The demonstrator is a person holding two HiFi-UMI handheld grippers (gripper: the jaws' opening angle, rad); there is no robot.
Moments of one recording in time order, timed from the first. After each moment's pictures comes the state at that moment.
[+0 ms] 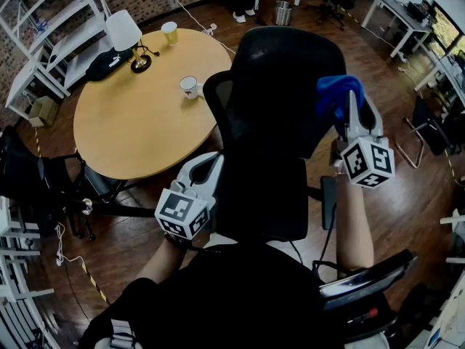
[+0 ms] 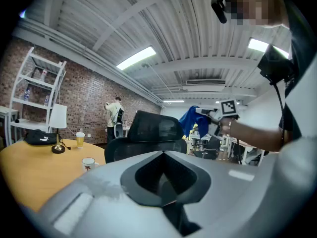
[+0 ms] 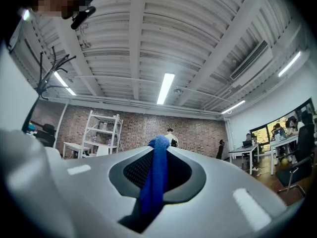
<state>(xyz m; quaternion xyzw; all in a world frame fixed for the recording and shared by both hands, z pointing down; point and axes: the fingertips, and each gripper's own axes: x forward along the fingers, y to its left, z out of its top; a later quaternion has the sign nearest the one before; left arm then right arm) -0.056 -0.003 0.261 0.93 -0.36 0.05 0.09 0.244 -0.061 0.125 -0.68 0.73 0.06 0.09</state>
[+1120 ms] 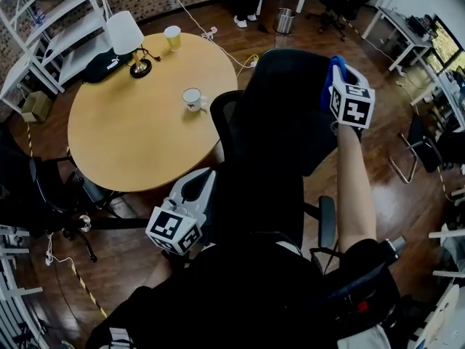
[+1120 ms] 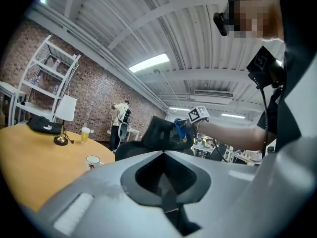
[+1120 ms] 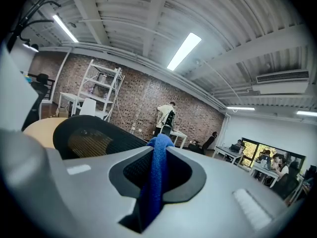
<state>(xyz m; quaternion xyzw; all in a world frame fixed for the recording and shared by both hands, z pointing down) -0.099 -0.047 0.251 0.91 -0.40 -0.01 0.14 0.235 -0.283 0.137 -0.70 0.69 0.03 -0.18</state>
